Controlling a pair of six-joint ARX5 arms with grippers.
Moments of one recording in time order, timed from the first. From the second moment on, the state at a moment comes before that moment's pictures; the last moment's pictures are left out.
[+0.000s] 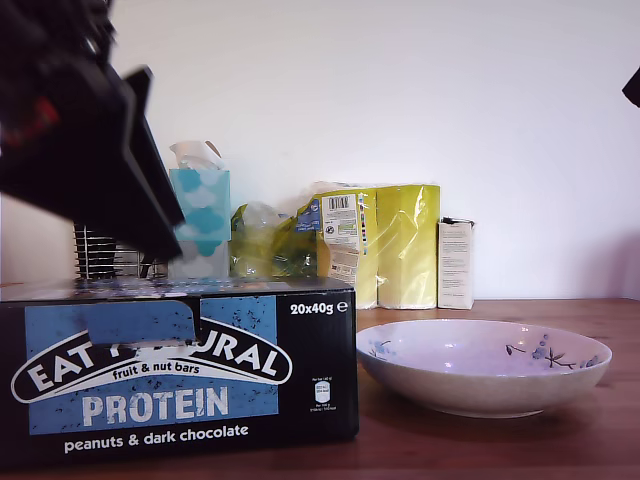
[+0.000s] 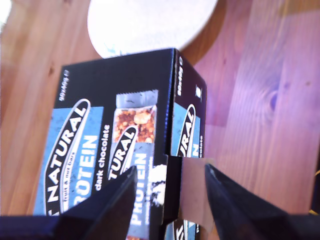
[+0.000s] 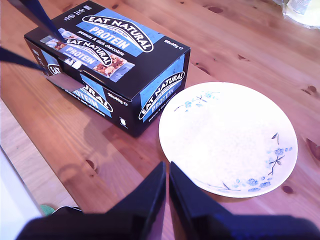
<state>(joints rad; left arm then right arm) -0.97 1.10 0.71 -0.48 -0.19 0.50 0.57 0.48 0.58 -0.69 -0.17 -0.18</state>
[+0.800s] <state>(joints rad) -0.97 1.14 0.66 -0.38 -0.32 0.48 0.57 0.48 0.58 -0.67 -0.17 -0.16</state>
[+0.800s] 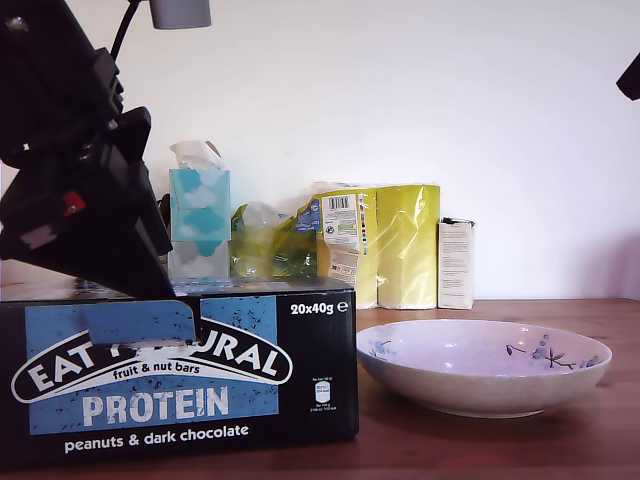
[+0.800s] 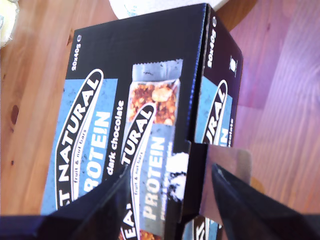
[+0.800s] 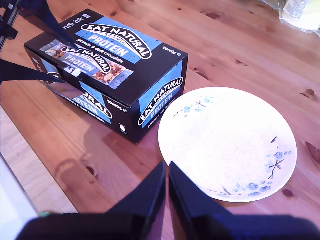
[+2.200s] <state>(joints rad) -0.90 1.19 0.60 -0.26 -0.31 0.55 0.57 0.48 0.58 -0.66 -0.20 -0.15</state>
